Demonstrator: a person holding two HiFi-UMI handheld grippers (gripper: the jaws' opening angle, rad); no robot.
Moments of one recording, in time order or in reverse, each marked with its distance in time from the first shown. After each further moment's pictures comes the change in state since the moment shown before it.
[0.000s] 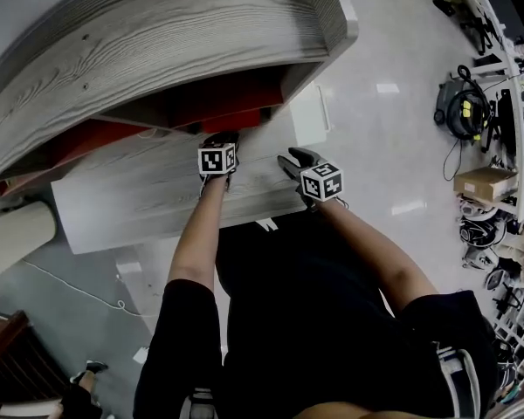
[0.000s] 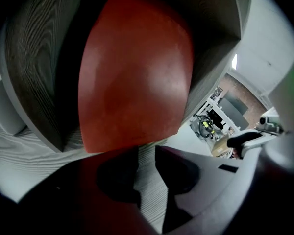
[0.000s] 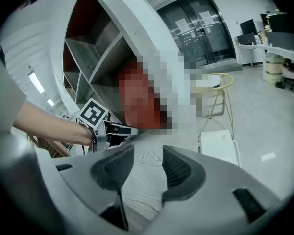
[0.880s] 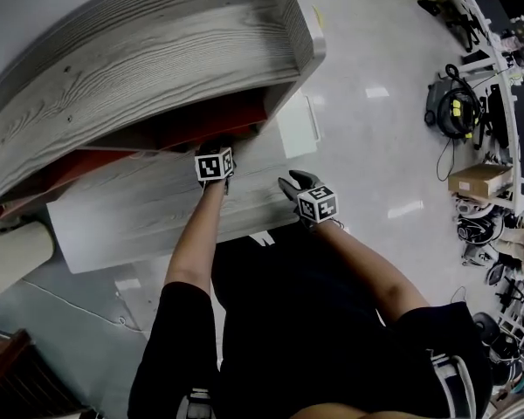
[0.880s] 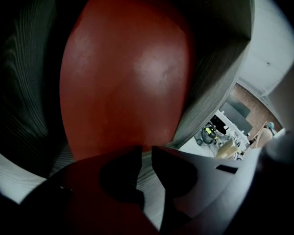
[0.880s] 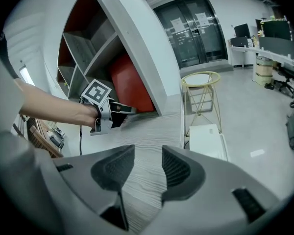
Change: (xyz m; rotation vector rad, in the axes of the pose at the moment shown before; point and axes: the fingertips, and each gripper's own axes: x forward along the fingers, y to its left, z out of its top) left arm 0.022 -0.014 0.040 0.004 -0.081 0.019; right arm -0.021 -0.029 -0.048 0.025 0.027 -0.109
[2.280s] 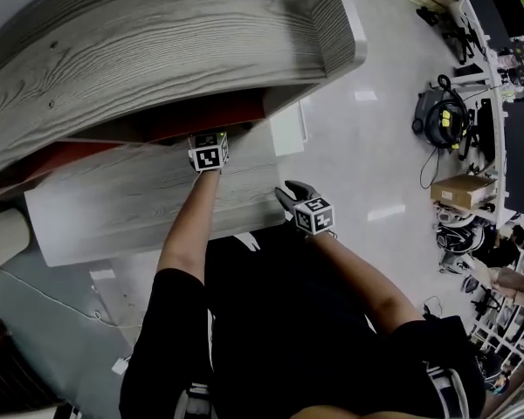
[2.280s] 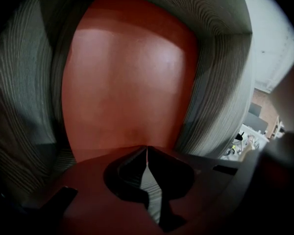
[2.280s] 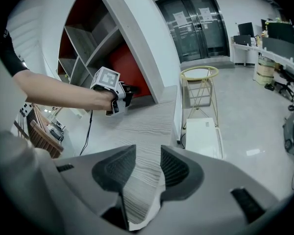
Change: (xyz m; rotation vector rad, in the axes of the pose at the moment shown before) left arm 0.017 0.014 0.057 0.075 -0.280 0.134; right arm -0.016 -0.009 -0.039 0.021 0.080 -0.001
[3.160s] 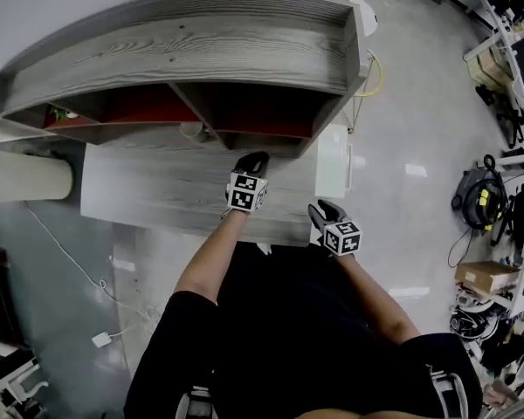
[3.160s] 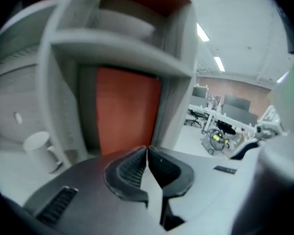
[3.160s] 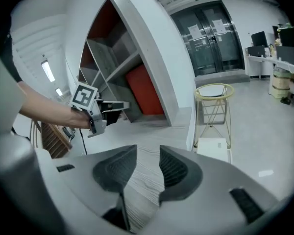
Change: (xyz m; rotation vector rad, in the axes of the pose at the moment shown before) left arm -0.132 -0.038 0.006 0.095 -0.037 -0.027; right arm -0.034 0.029 0.055 -0.183 -0.130 0.131
